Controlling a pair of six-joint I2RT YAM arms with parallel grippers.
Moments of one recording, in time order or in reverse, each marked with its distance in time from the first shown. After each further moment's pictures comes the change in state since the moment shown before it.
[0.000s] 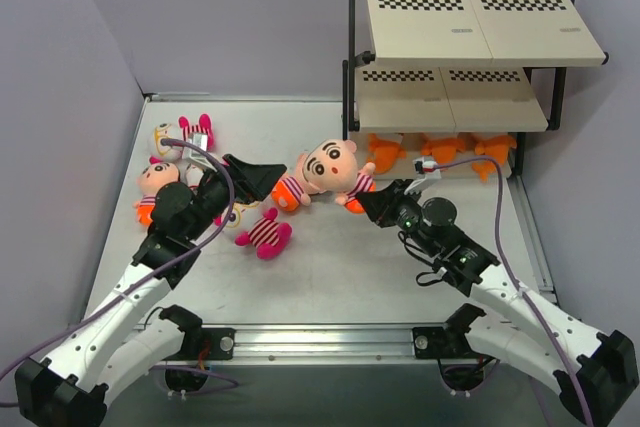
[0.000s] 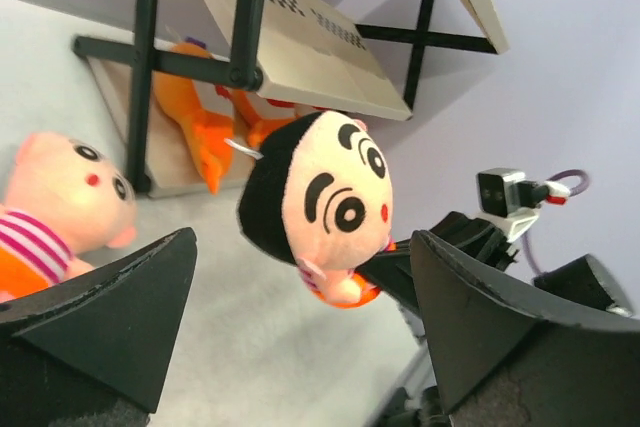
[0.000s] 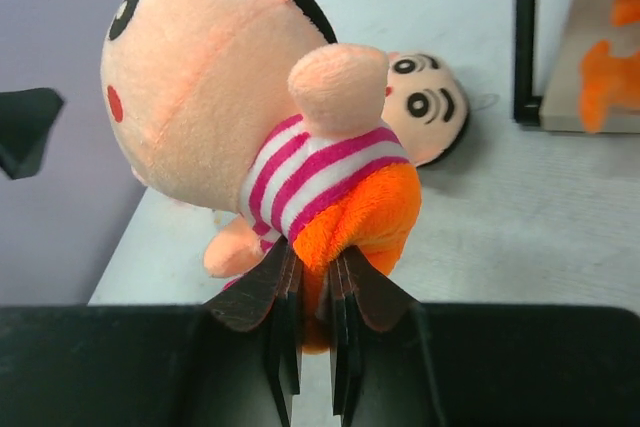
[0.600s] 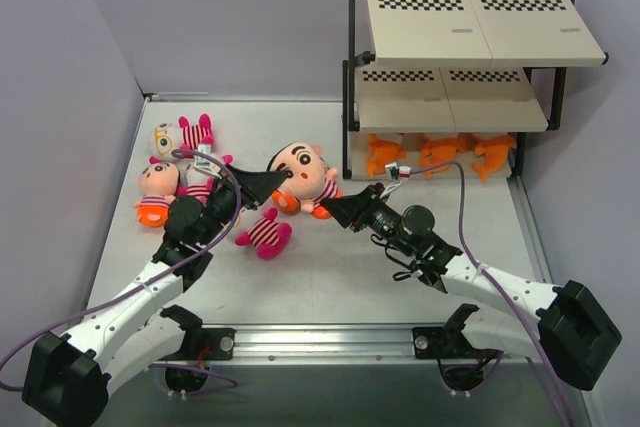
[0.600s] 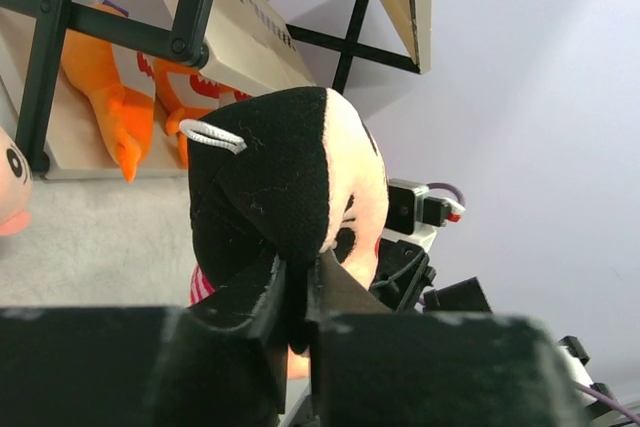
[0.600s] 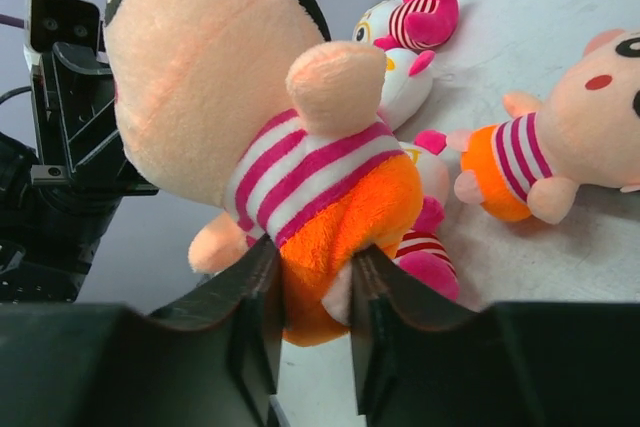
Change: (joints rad) left arm -0.015 0.076 -0.159 0.341 0.029 -0.251; right arm 0.076 0.251 -0.101 0.536 -0.137 0.150
